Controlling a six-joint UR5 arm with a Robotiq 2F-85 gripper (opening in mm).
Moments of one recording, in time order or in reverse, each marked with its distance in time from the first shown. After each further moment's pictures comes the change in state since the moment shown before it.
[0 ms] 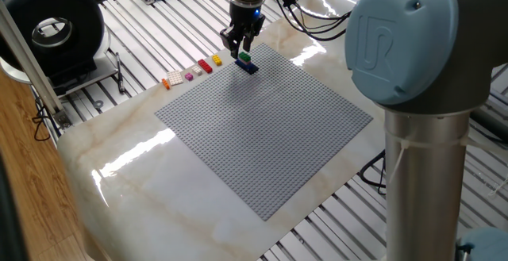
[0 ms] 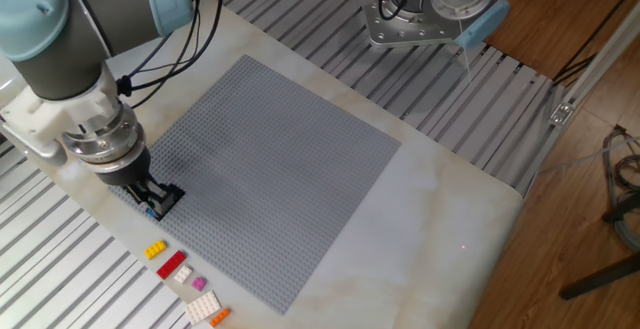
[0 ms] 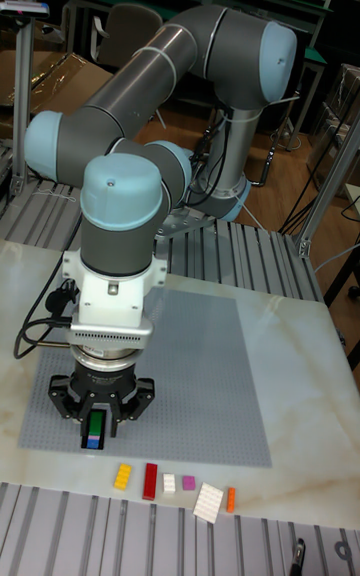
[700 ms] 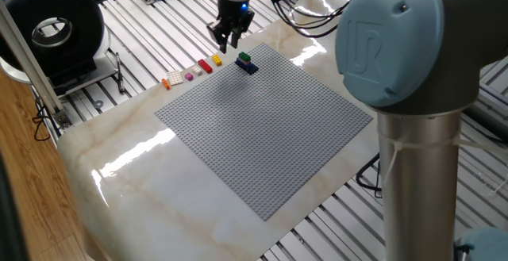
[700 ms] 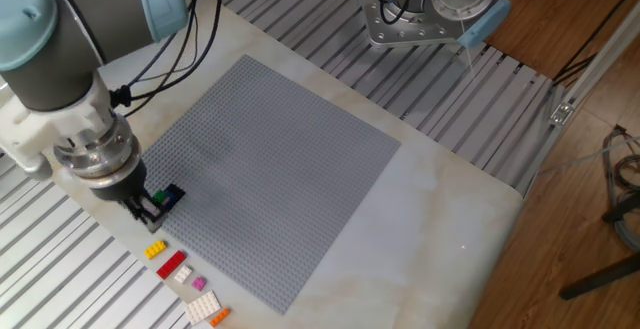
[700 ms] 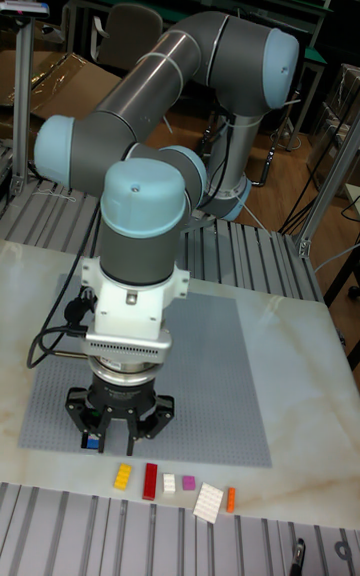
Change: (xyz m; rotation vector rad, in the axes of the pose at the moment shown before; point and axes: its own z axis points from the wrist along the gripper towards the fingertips) arm -0.031 0.027 -0.001 -0.018 -0.035 0.077
